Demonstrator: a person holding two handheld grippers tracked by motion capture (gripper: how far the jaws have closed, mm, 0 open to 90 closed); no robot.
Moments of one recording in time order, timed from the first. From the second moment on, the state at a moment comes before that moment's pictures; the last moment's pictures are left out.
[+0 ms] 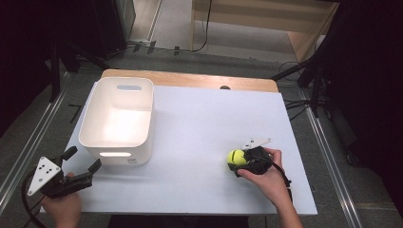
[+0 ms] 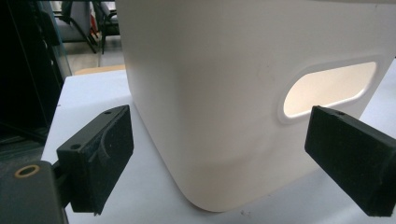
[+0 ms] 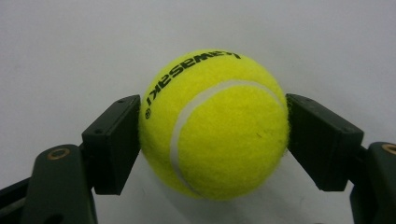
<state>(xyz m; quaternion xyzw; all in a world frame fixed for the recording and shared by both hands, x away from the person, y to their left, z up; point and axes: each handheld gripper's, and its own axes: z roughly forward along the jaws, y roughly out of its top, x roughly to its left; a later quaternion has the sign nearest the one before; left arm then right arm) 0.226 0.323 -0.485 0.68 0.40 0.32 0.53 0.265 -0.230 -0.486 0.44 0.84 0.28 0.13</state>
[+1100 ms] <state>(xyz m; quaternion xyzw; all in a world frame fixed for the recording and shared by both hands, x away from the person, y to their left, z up) 0.225 0.323 -0.485 0.68 0.40 0.32 0.53 0.269 -0.230 -0.477 0.44 0.84 0.29 0.12</state>
